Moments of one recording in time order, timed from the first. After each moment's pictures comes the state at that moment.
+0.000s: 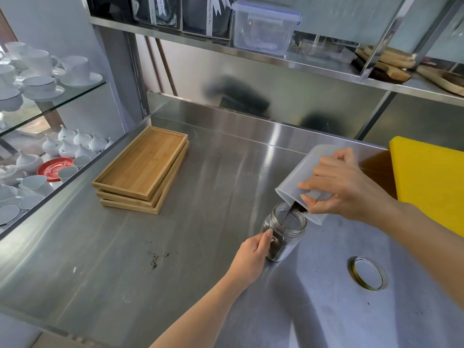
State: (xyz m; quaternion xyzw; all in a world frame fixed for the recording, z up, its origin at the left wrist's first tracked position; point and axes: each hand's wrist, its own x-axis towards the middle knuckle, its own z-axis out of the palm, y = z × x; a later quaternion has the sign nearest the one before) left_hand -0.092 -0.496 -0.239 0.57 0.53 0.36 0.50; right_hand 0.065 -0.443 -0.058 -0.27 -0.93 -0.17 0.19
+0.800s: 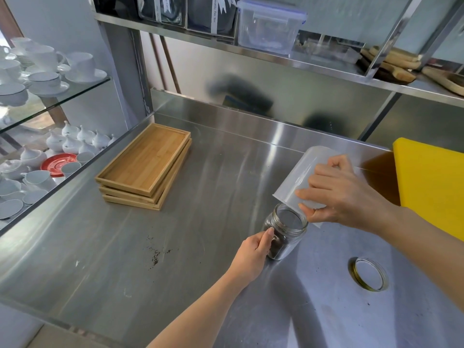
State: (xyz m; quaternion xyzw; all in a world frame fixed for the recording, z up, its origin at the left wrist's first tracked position) left_hand -0.091 -0.497 -0.239 0.56 0.54 0.37 0.51; right_hand 0.064 -0.450 -0.061 -0.18 -0.94 -0.24 0.13
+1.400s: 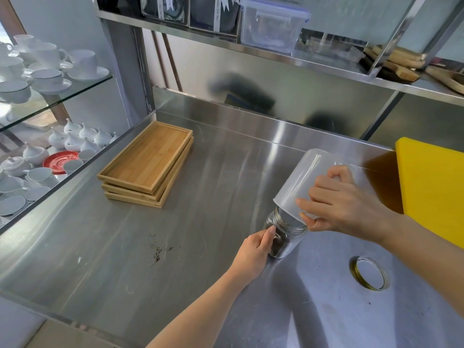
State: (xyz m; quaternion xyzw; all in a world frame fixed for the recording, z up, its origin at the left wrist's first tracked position) left_hand -0.091 -0.497 -0.238 0.55 0.54 0.37 0.52; right_hand 0.069 -0.461 -0.070 -0.13 -0.95 -0.27 0.11
